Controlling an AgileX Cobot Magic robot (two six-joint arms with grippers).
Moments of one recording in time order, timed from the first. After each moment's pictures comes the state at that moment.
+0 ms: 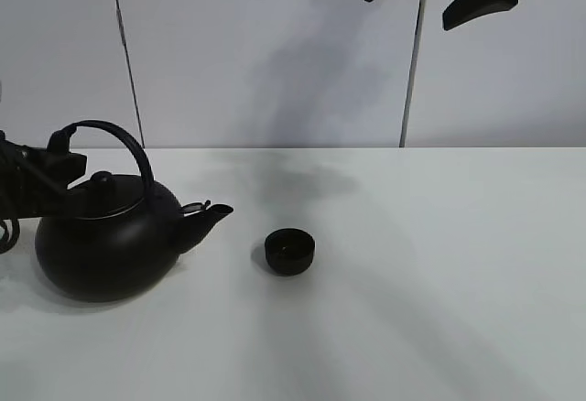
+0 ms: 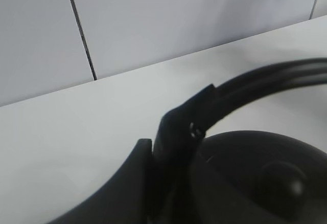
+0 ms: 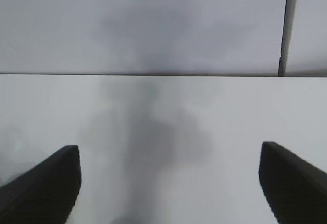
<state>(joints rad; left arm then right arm) -0.16 1.91 -0.45 0.24 -1.11 0.07 0.19 1.78 -1.54 0.31 0.61 -0.08</state>
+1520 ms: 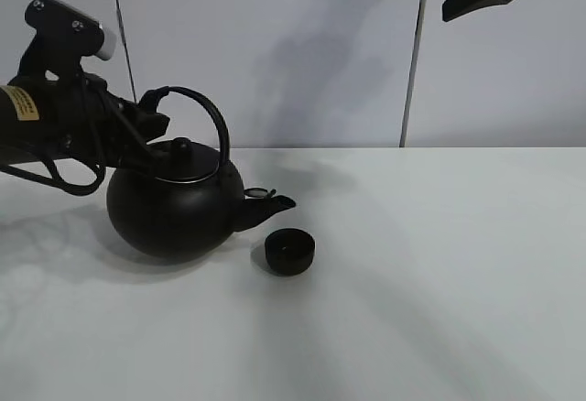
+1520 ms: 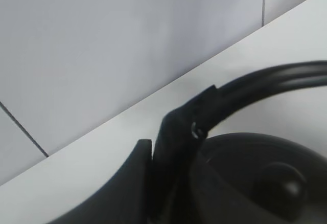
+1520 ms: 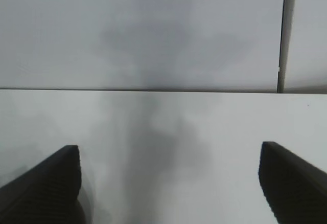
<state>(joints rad) -0.33 1.86 -0.71 0.25 -0.78 0.16 0.19 1.78 -1.54 0.31 0.55 -0.08</state>
